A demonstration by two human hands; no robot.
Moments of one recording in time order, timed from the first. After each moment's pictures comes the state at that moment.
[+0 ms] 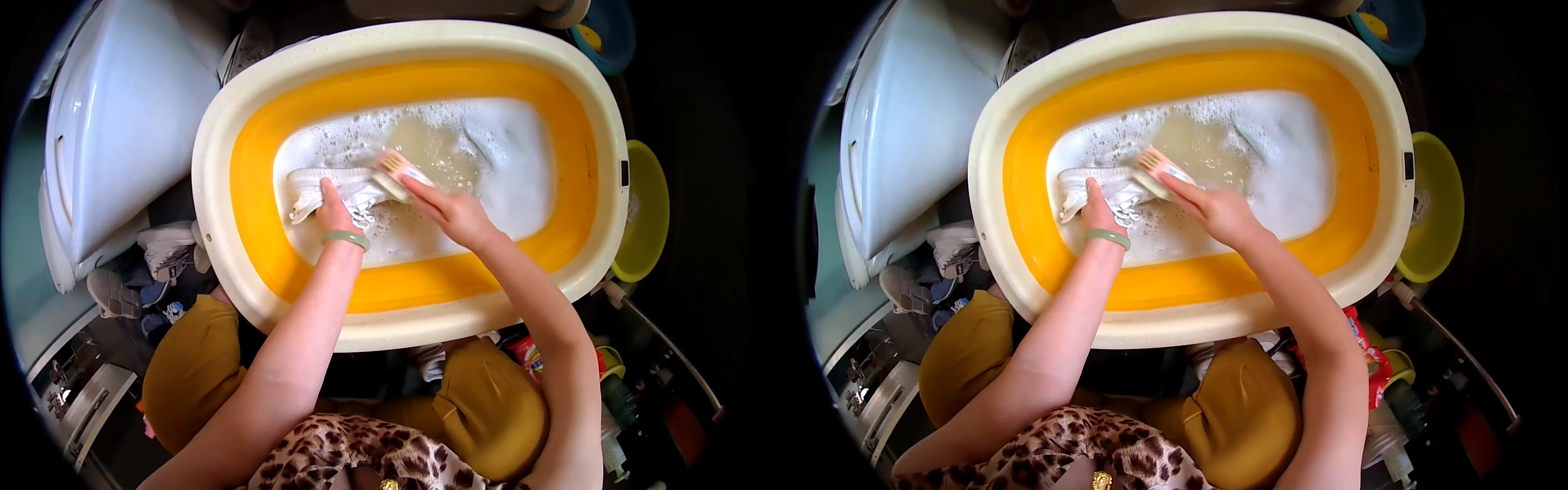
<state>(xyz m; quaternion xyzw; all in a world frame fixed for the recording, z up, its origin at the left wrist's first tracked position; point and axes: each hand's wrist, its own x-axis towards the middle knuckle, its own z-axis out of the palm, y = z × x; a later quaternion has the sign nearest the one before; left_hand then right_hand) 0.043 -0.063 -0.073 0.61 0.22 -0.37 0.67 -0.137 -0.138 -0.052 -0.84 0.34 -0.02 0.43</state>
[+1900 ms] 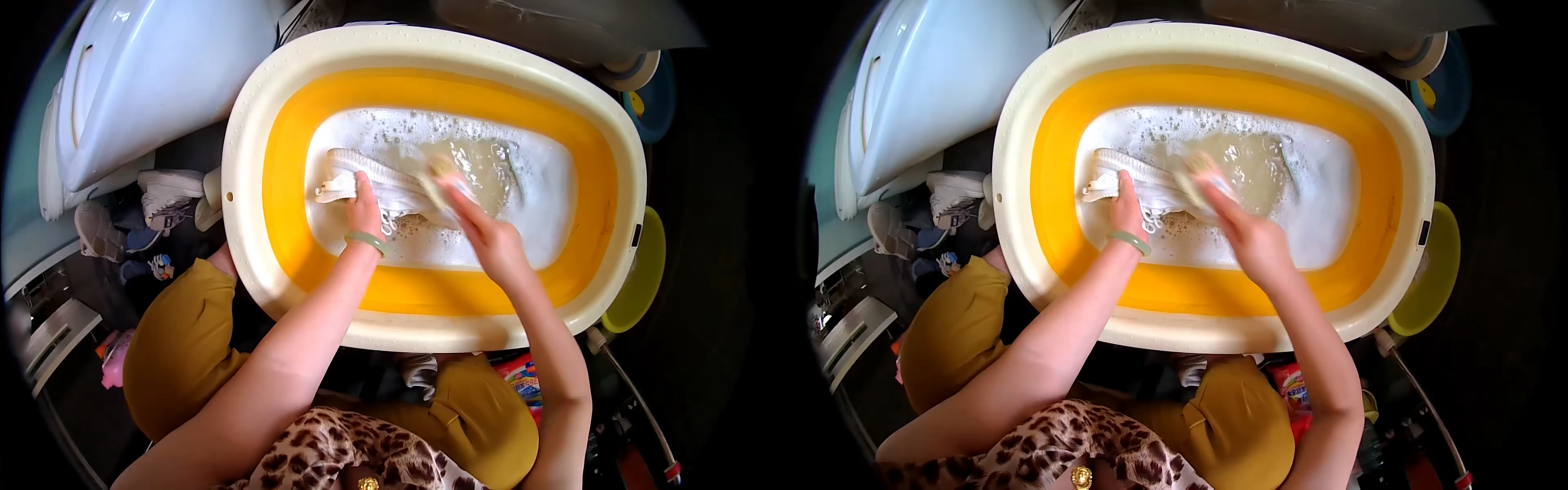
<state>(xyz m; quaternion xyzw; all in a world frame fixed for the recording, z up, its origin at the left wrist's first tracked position) 0.043 -0.044 -0.077 0.69 0.22 -0.41 0.55 -0.132 -0.140 -0.014 -0.82 0.35 0.00 0.44</state>
